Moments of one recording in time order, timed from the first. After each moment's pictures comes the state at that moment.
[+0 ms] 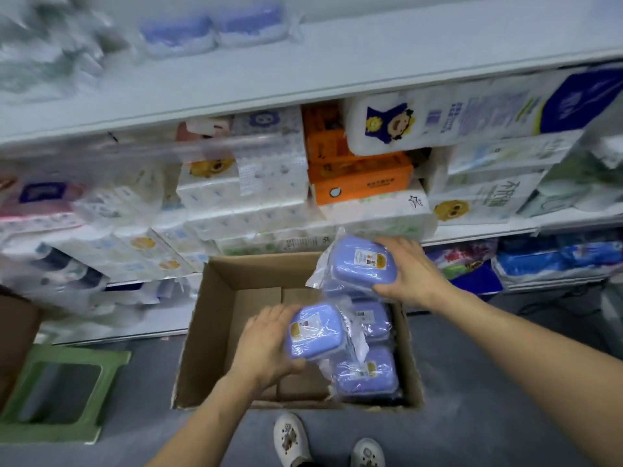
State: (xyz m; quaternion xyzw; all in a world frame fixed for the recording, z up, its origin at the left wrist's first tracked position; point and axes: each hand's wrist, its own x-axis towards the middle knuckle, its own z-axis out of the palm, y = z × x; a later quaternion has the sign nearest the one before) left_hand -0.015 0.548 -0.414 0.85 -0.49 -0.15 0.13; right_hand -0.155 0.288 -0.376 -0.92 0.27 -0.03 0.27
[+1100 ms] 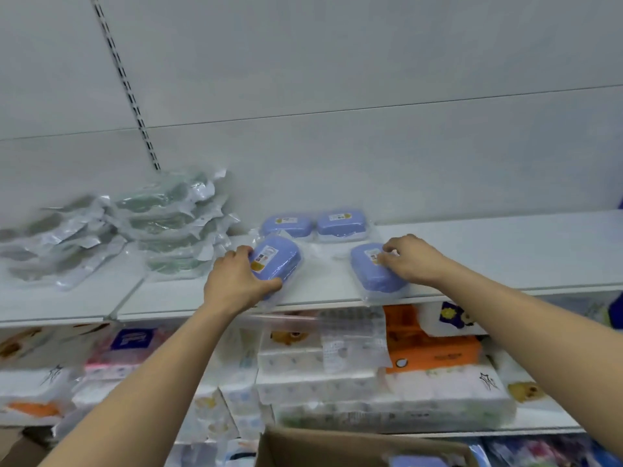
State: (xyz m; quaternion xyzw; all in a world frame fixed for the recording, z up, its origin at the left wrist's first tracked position) left_hand 0.266 0.484 -0.135 0.93 -0.29 0.05 0.23; right_hand 0.086 0.239 -0.117 -0.94 0.30 -0.07 0.15
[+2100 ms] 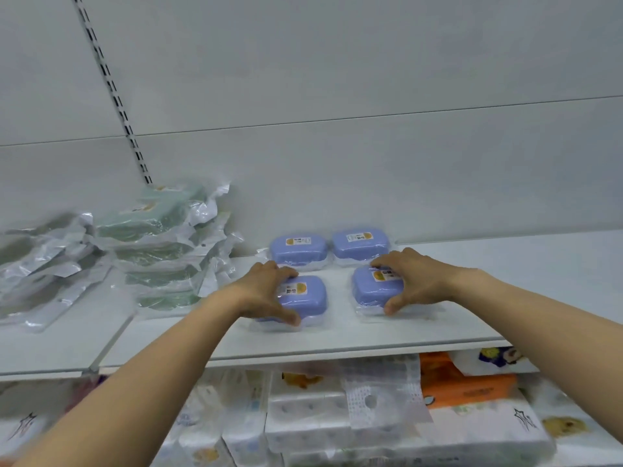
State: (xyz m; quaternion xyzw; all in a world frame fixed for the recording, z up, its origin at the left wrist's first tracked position) left_hand 0.348 0.439 -0.117 0.86 -0.50 -0.09 0.03; right_hand 0.160 0.201 -0.126 -0.98 0.17 0.03 0.14
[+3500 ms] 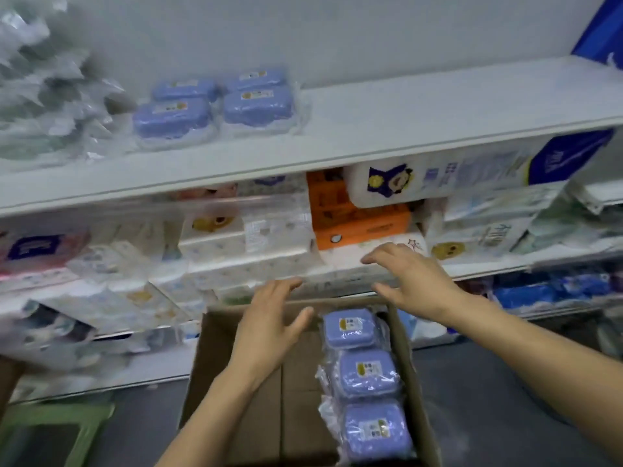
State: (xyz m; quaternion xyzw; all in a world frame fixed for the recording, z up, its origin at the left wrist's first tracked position) left_hand 0.048 0.481 -0.319 0.82 -0.47 -0.08 0.31; right_hand -0.103 0.262 -0.294 -0.97 0.17 -0.06 0.15
